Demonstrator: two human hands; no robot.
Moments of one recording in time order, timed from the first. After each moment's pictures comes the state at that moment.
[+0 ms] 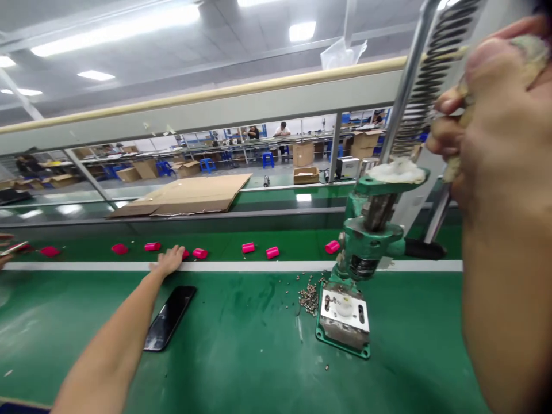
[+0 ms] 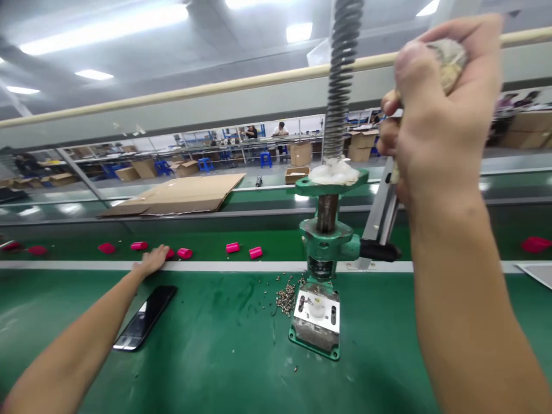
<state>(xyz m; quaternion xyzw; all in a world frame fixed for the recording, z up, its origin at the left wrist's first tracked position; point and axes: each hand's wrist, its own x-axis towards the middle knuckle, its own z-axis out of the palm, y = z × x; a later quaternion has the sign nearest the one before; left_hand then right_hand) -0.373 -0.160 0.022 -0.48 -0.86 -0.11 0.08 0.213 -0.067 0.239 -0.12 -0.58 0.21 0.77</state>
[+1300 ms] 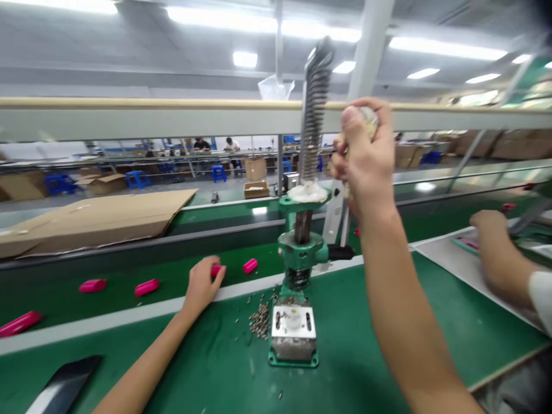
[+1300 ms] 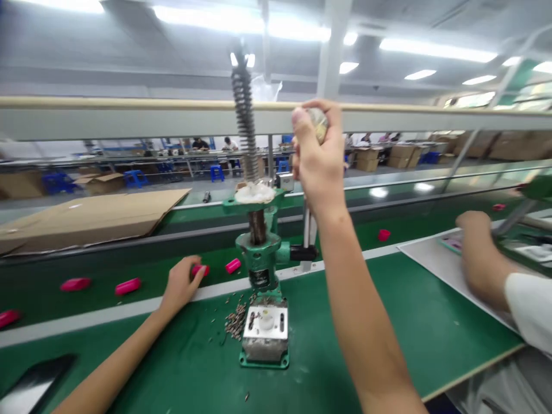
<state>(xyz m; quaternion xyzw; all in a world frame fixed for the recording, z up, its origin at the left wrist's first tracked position) -0.176 -0.061 -0.071 -0.74 -0.59 -0.32 0.06 0.206 -0.084 0.238 -0.18 -0.60 0.23 0.75</state>
